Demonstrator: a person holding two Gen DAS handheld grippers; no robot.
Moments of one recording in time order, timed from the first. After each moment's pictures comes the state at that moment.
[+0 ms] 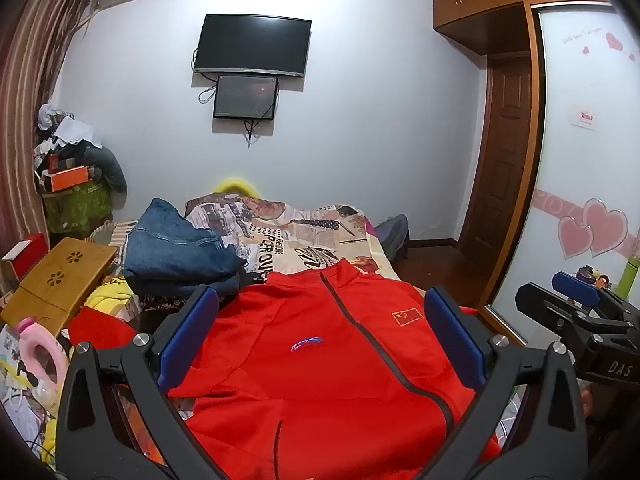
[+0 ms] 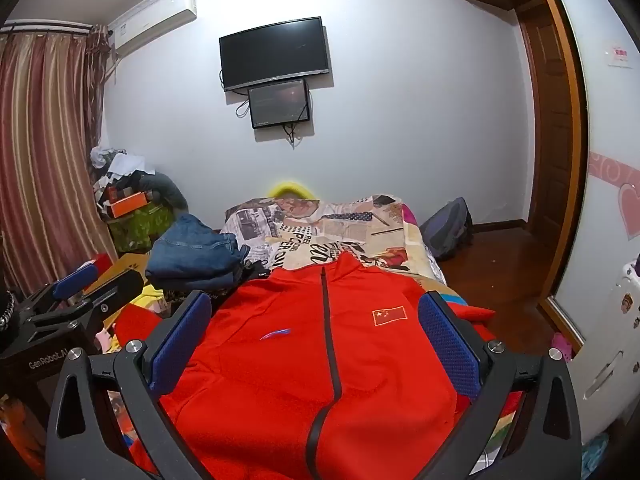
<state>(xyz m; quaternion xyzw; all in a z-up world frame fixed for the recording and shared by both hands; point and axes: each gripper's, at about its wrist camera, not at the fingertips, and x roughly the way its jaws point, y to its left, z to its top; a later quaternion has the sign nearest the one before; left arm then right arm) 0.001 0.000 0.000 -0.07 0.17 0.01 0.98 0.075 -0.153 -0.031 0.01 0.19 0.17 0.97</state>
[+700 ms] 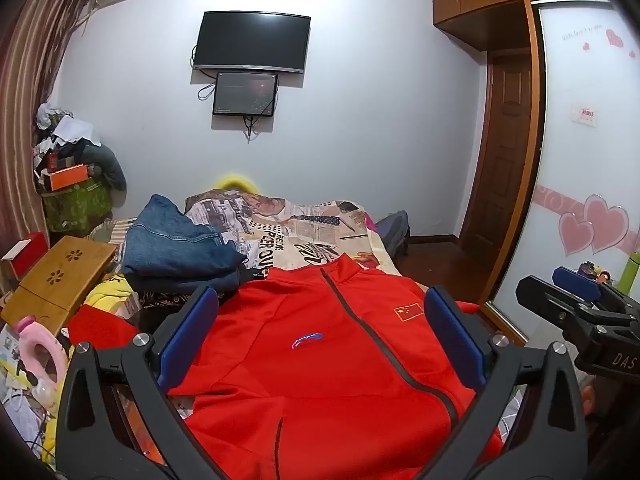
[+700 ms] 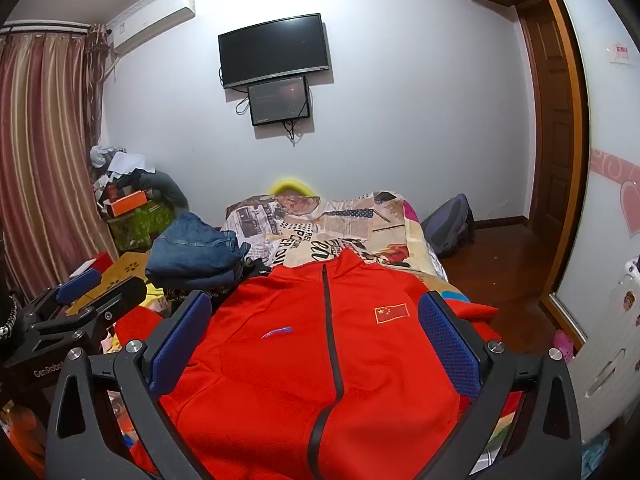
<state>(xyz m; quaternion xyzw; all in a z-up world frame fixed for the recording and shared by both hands) 0.005 0.005 -0.010 -0.06 0.17 0.01 0.98 0.076 -0.151 -0.031 0.01 0.19 0.17 0.97</state>
